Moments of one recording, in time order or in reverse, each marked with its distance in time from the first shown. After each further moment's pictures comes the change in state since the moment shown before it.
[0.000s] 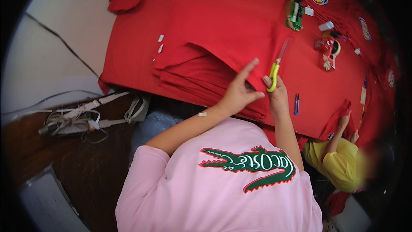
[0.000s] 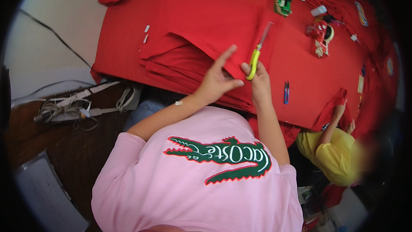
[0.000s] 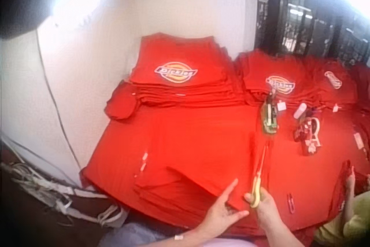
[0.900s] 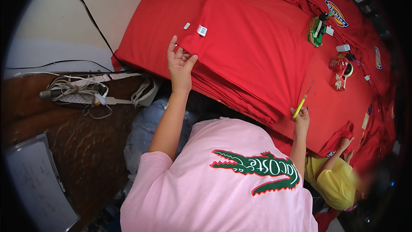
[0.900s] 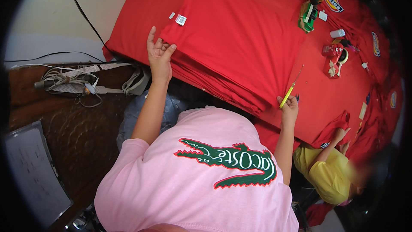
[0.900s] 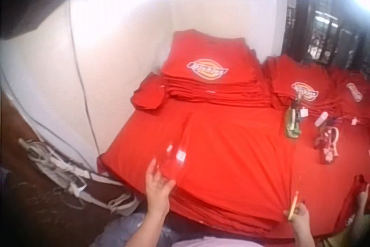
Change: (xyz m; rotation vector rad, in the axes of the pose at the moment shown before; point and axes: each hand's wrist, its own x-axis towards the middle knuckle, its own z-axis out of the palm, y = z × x) left_hand -0.058 0.097 -0.155 0.277 0.652 0.449; right_hand -0.018 0.038 -0.138 -0.388 0.199 0.006
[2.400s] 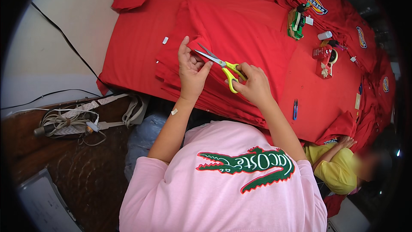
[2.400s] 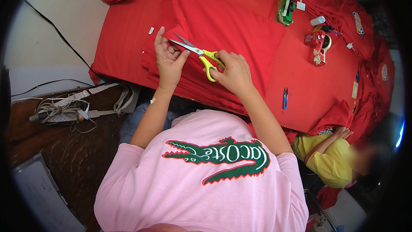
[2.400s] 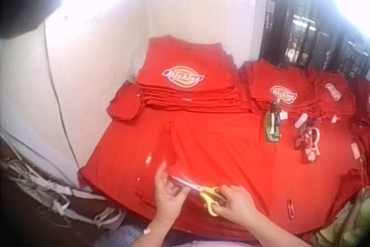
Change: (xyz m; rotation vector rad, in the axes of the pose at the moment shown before) left_hand 0.015 -0.016 0.075 0.071 -0.272 0.039; right_hand -0.009 -0.148 0.197 -0.783 -0.361 -0.784
